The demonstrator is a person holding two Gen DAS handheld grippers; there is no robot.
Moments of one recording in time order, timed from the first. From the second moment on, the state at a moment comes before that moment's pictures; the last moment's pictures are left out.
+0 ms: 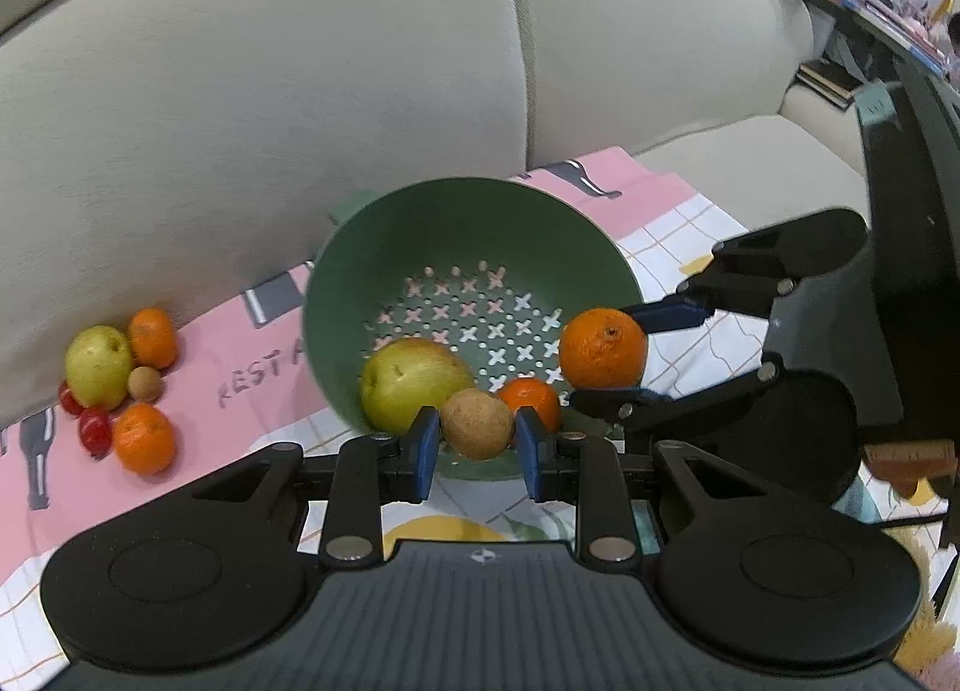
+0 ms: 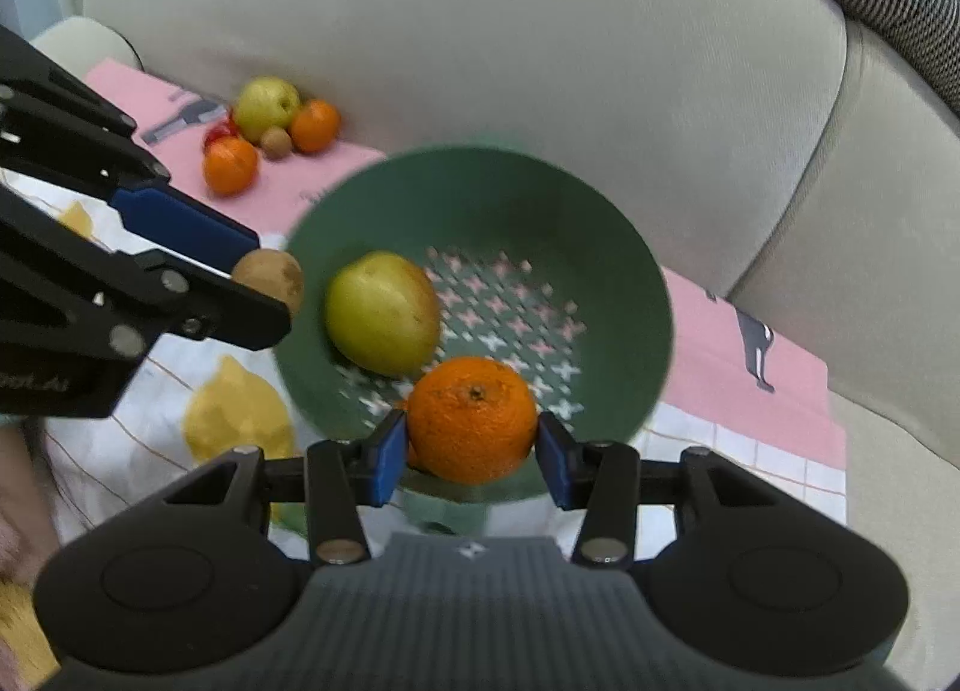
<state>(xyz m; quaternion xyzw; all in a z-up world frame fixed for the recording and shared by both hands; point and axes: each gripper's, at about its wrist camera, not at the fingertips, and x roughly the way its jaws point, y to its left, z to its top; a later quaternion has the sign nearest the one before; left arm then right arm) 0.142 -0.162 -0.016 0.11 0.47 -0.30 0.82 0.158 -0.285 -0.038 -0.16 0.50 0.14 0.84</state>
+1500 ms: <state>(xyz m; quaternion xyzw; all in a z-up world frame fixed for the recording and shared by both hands) 0.187 -0.180 -0.086 0.13 0.57 -0.29 0.76 0.212 -0.280 -0.091 -0.27 0.60 0.20 0.72</state>
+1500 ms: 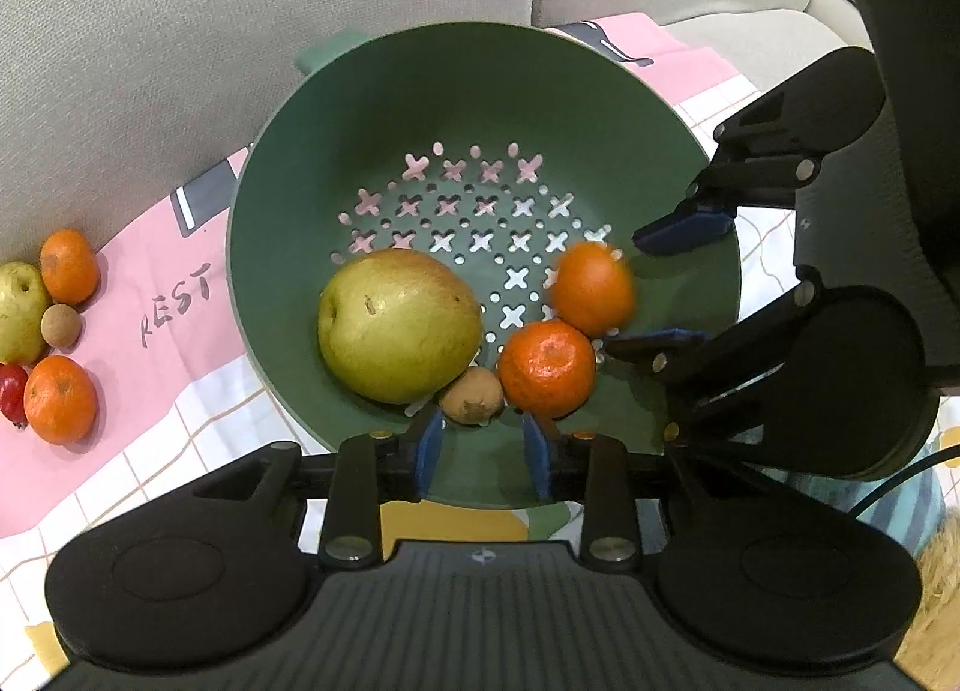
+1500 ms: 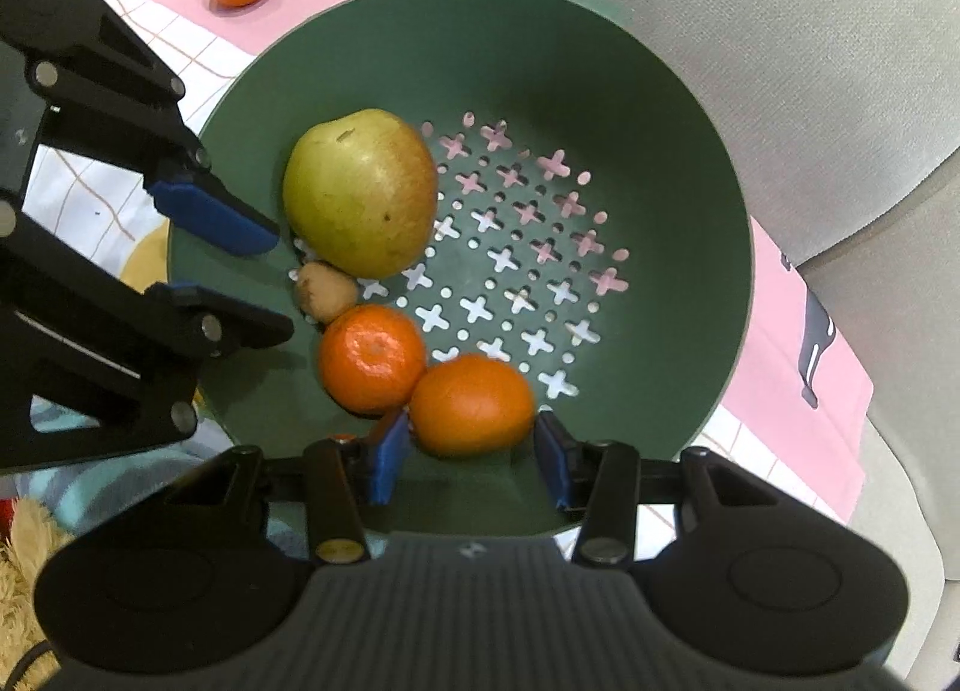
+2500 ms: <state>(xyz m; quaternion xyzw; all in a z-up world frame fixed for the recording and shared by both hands) 0.149 -0.149 -0.024 0.16 0.49 -0.24 0.82 0.179 -0.265 -0.040 -0.26 0.51 0.15 0.81</state>
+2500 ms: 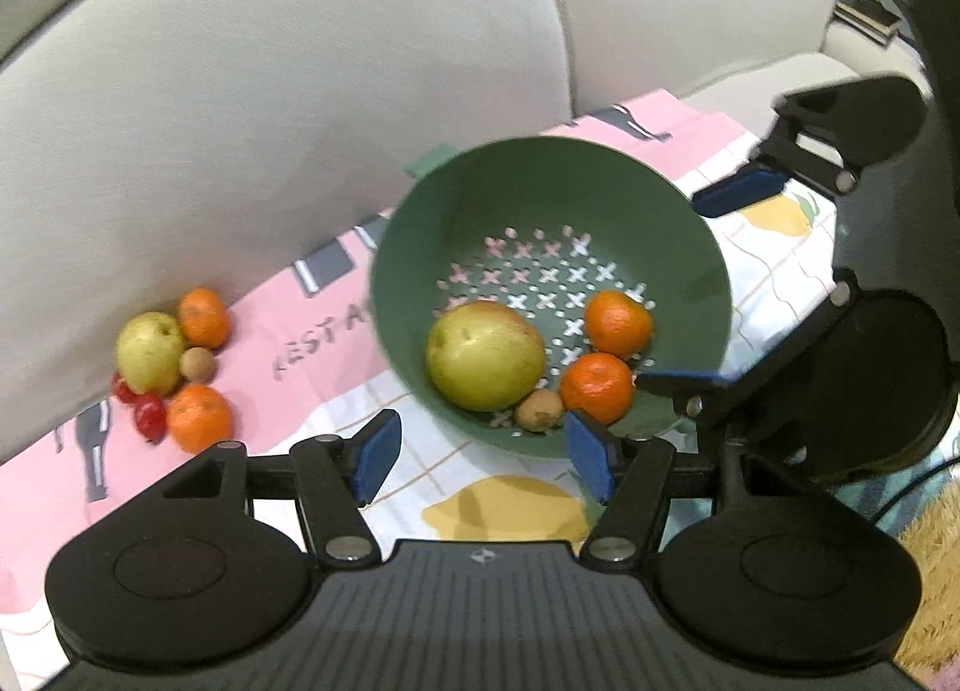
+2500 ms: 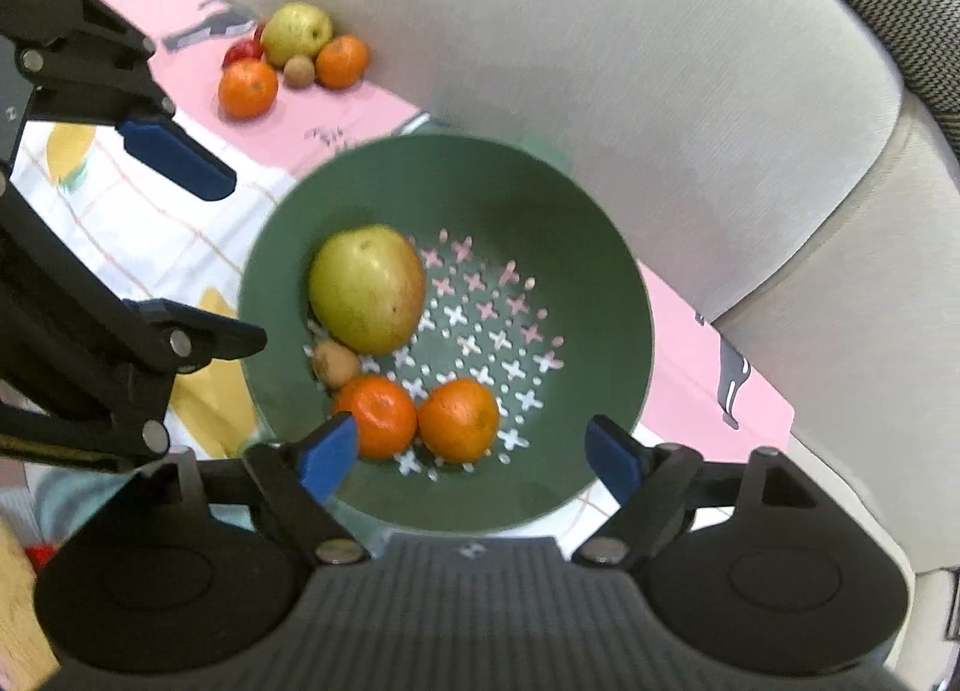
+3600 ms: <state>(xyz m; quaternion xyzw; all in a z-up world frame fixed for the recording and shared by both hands) 0.184 0.030 -0.015 -0.01 0.43 -0.10 0.90 0.189 -0.149 -0.025 -0.09 0.43 0.16 0.88</state>
